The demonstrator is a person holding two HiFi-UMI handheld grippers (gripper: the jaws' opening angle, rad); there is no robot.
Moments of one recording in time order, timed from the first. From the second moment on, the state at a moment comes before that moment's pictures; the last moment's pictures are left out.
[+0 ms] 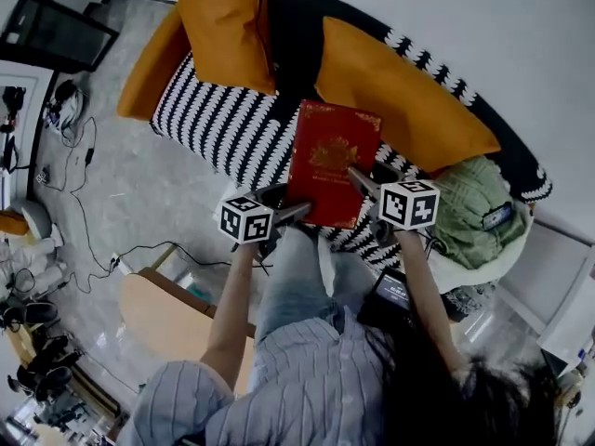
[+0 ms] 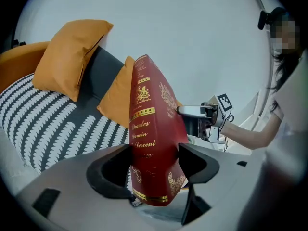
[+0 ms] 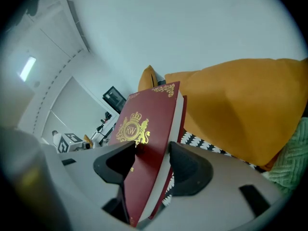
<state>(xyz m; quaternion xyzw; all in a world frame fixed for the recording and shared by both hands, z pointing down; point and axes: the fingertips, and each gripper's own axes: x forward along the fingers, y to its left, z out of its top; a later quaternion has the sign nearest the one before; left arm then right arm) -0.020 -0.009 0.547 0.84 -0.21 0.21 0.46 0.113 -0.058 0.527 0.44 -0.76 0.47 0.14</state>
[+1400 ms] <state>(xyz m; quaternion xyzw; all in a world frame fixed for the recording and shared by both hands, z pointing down) -0.040 0.121 0.435 0.82 -0.35 0.11 0.44 0.077 0.039 0.416 0.35 -0.83 0.41 0.14</state>
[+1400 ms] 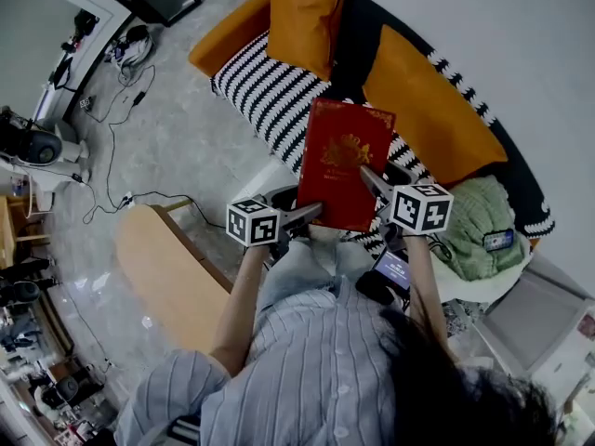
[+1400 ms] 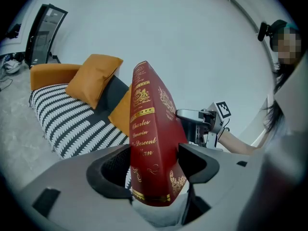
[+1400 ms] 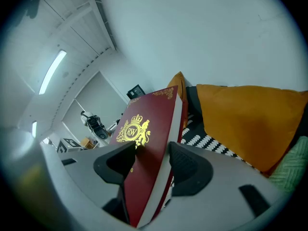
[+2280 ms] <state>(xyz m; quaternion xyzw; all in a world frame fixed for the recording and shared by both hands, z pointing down) -0.144 0.191 0.415 0.85 -0.31 0.09 0.42 -0.019 0.120 0.389 0.40 -0.82 0.39 0.12</state>
